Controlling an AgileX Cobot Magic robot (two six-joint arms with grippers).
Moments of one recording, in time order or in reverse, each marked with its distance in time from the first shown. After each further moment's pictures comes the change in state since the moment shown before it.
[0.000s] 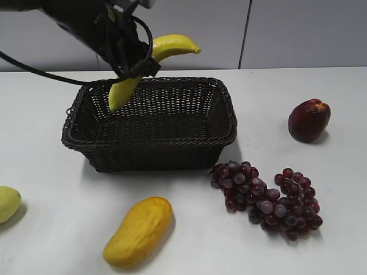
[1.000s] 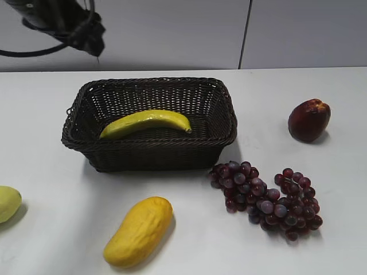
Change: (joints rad) left arm 0.129 -0.207 0.000 0.002 0.299 -0.076; right arm 0.000 0.000 0.000 0.000 0.000 0.000
